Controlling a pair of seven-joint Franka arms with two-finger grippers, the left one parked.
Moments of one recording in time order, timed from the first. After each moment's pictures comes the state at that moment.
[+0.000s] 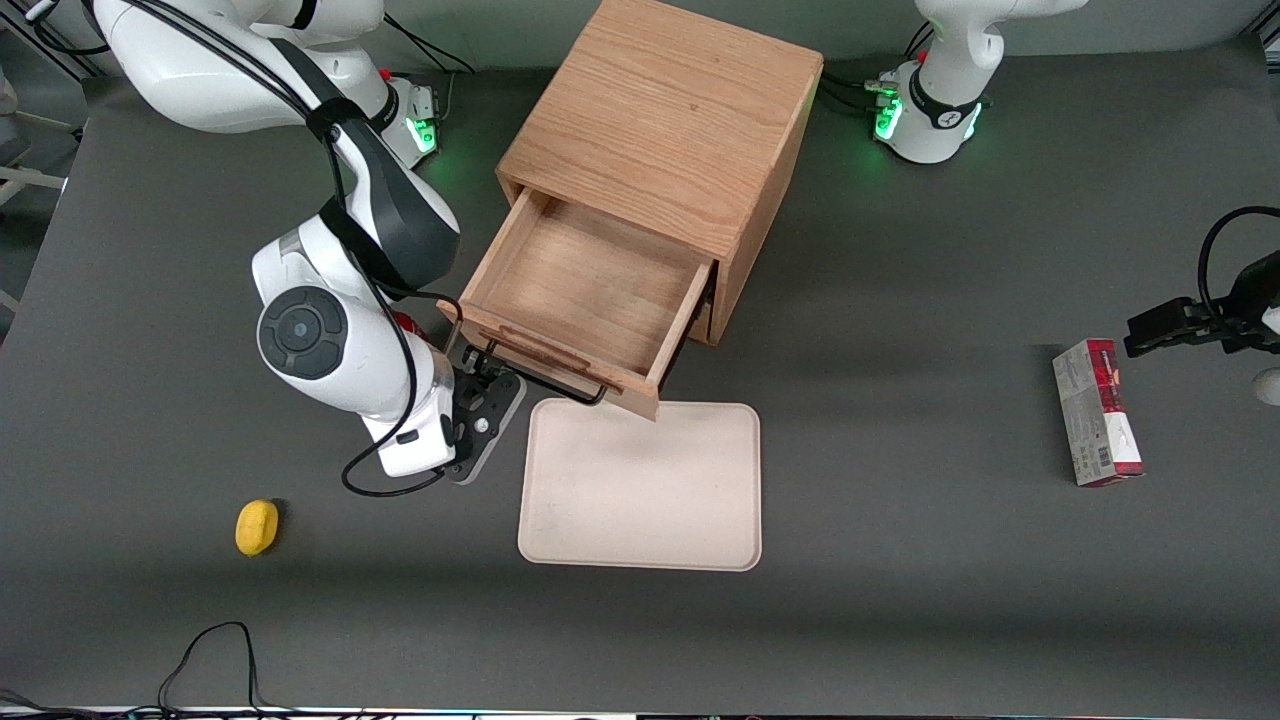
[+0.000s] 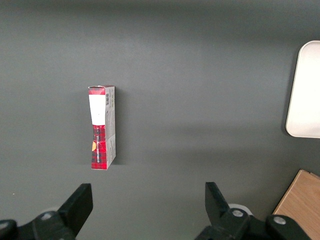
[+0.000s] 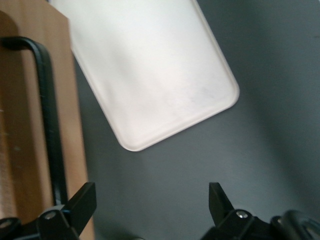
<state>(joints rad) 0.11 0.59 0.42 -1.28 -0.18 1.82 -0.53</state>
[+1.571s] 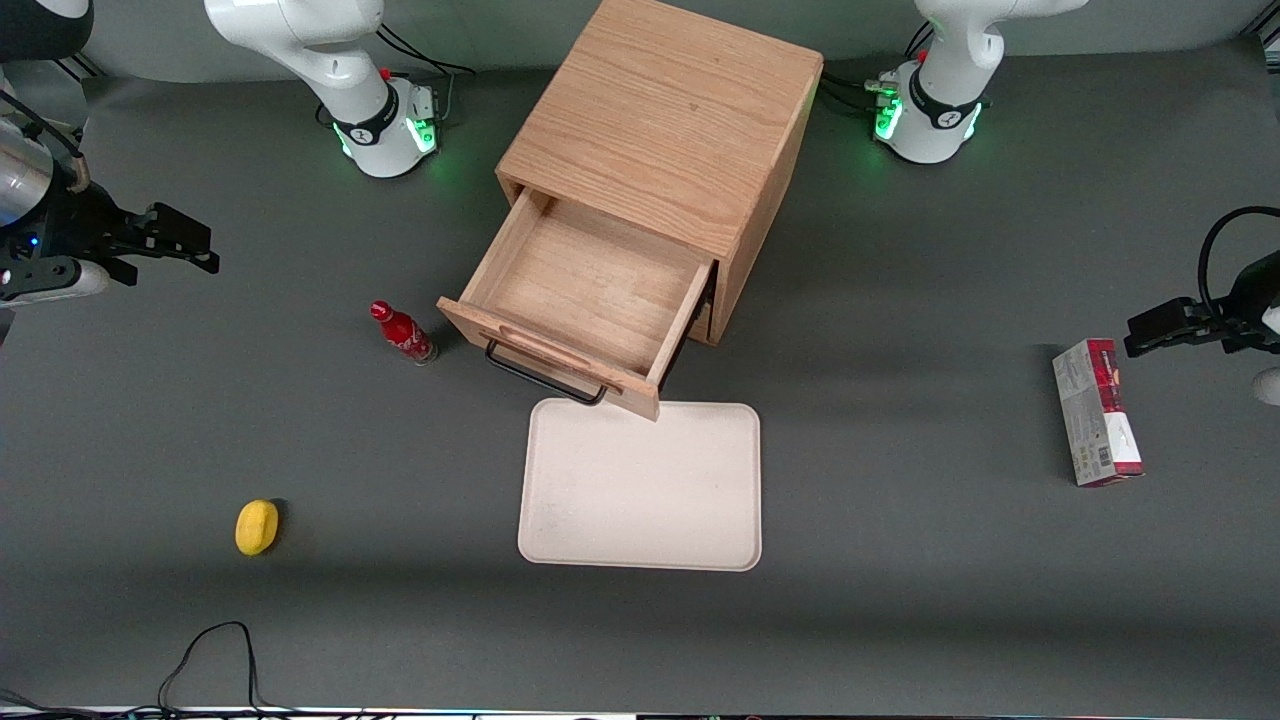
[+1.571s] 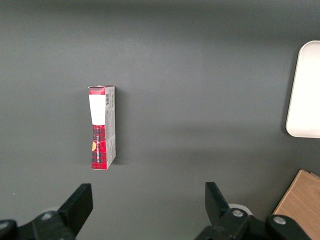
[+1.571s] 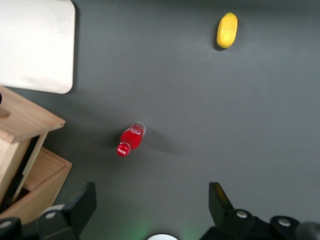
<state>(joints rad) 0.06 -0.06 -0.03 -1.67 0.03 1.54 -0.03</state>
